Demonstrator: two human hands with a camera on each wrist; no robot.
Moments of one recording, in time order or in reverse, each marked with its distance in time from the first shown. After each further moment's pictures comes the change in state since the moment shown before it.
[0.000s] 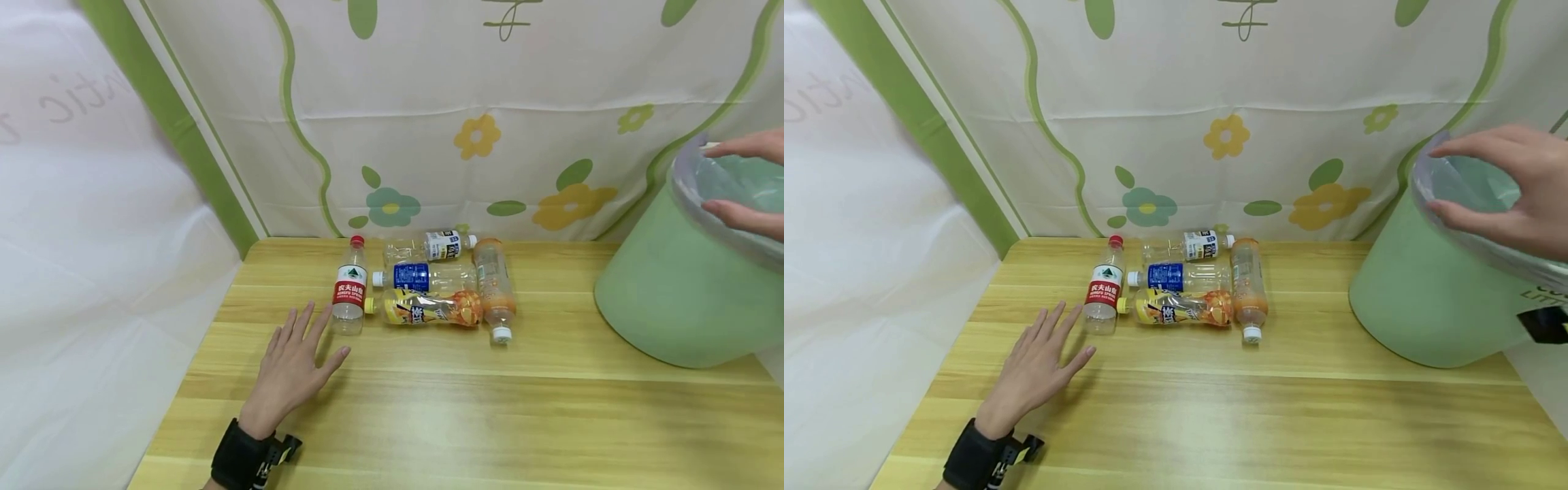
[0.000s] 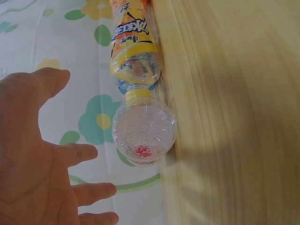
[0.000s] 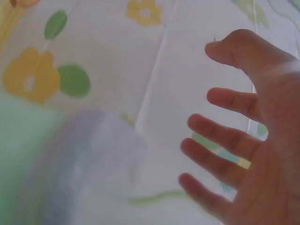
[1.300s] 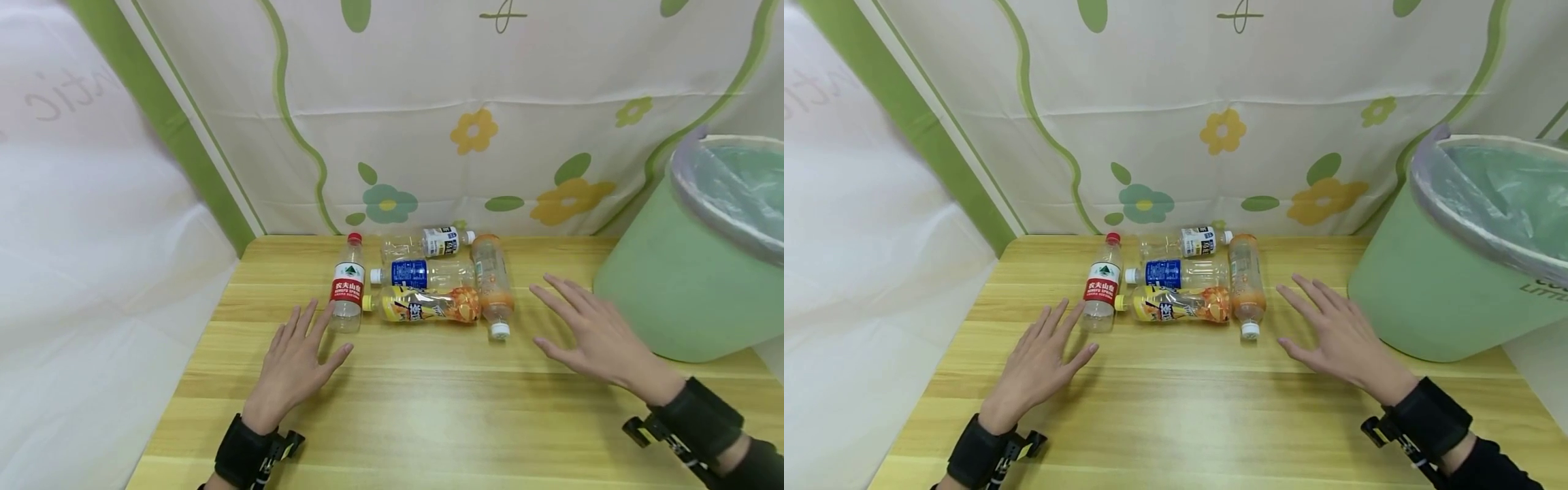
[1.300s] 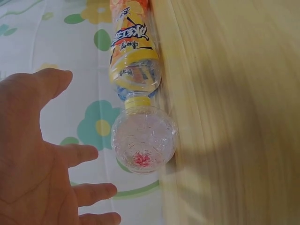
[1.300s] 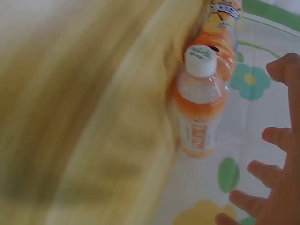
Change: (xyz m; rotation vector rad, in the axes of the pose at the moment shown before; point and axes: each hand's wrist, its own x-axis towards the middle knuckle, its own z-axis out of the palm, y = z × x) left_hand 0.006 0.004 0.004 0.001 -0.014 0.009; right_hand -0.132 -0.047 0.175 -0.049 -0.321 -0.185
